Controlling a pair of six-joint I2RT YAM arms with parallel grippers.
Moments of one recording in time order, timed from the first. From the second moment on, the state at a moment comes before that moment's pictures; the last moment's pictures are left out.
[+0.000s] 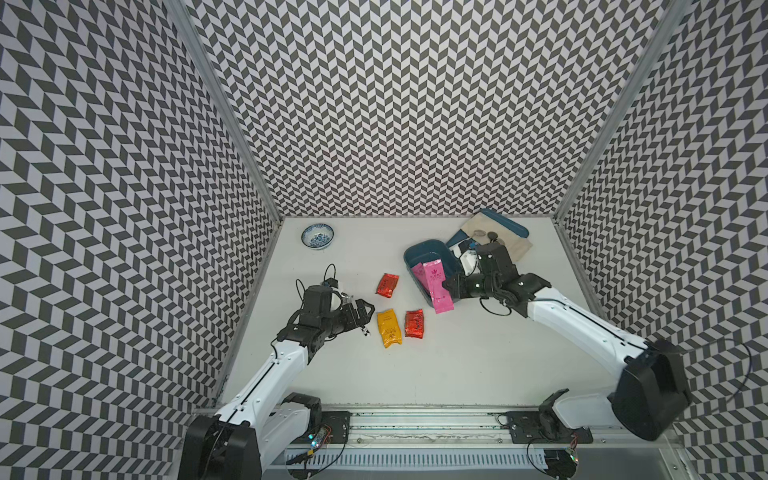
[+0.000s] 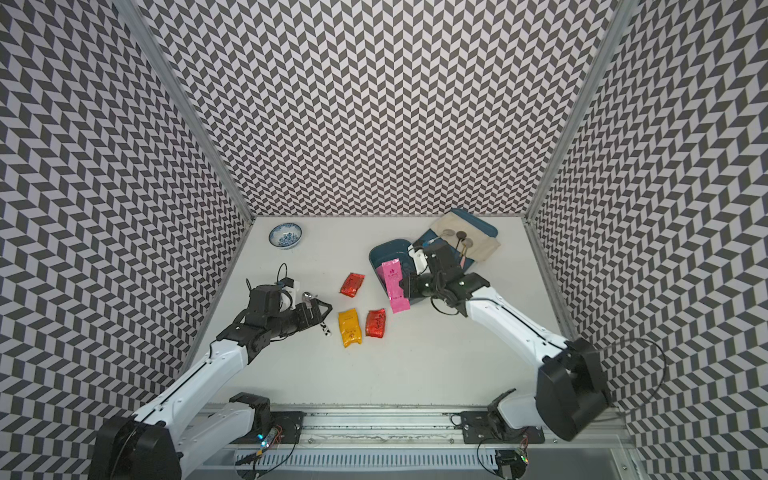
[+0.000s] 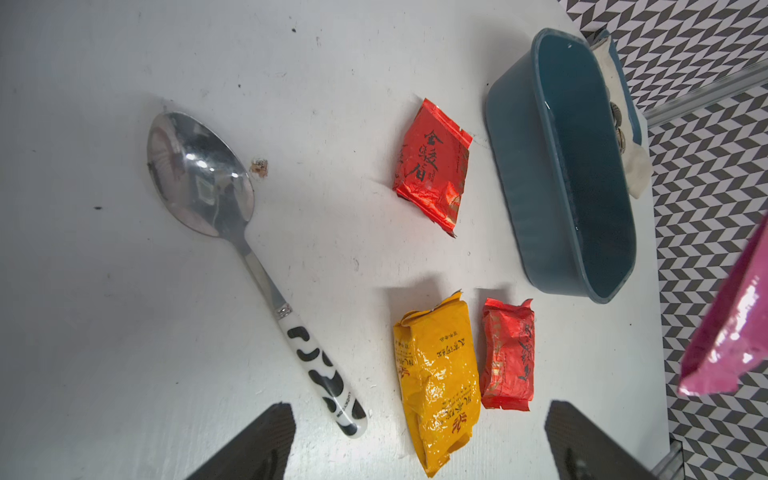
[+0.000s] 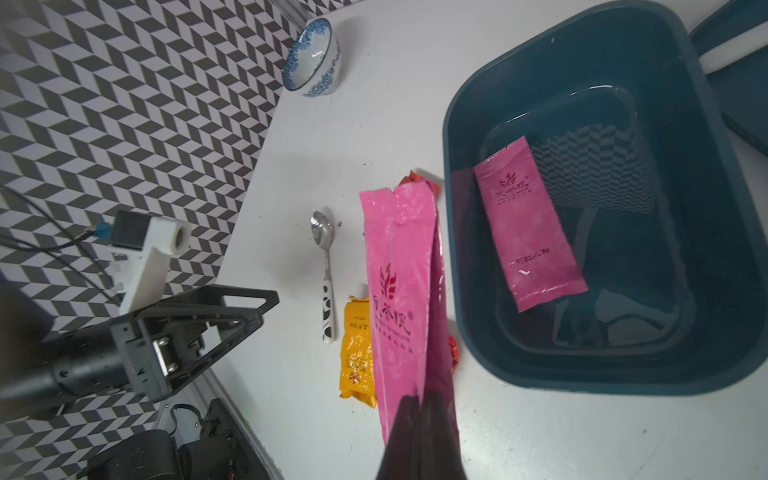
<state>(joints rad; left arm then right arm) -0.21 1.01 0.53 -0.30 0.36 -0.57 0.49 1.46 1.10 -0.40 -0.36 0.42</state>
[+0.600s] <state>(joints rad) -0.21 1.07 0.59 -0.31 0.33 -0.52 0.37 2.00 1.50 -0.50 -0.49 0.13</state>
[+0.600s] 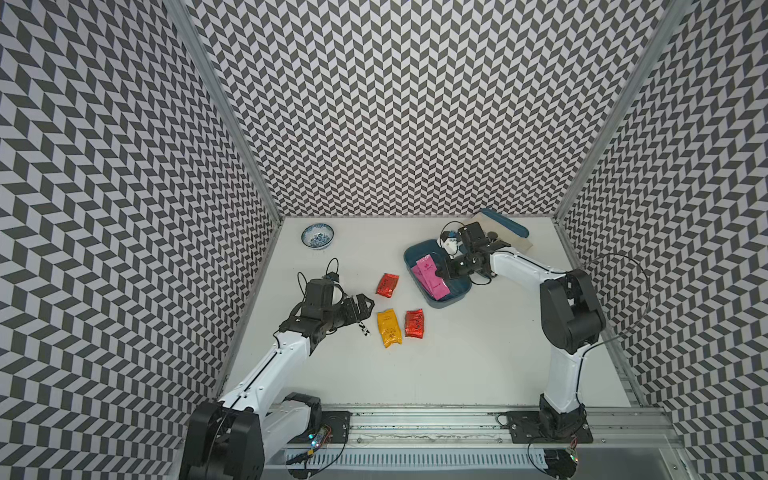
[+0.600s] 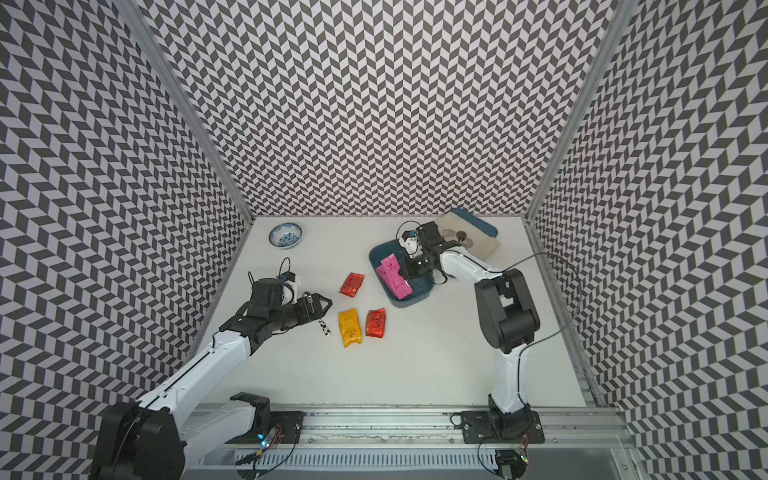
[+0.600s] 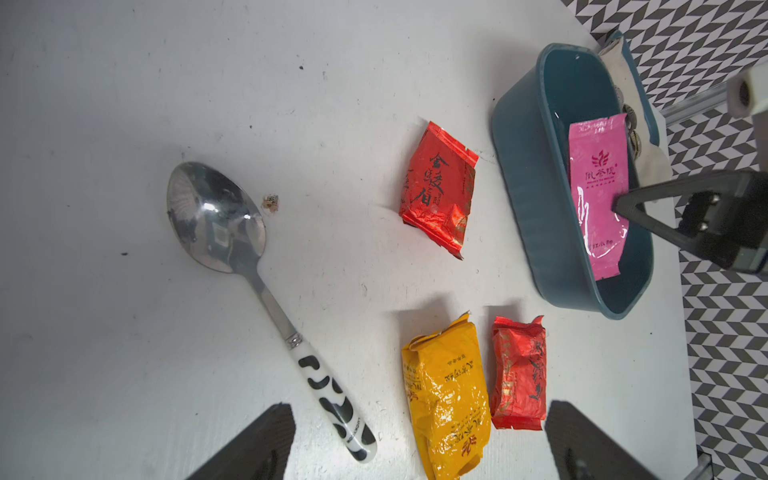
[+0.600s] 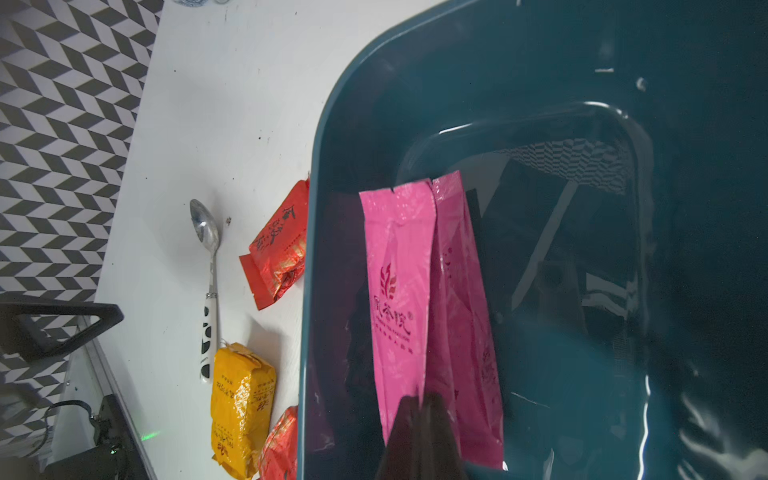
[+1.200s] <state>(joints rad) -0.21 1.03 0.58 -0.32 0.30 -0.54 0.37 1.96 1.45 -0.54 -0.45 0.15</state>
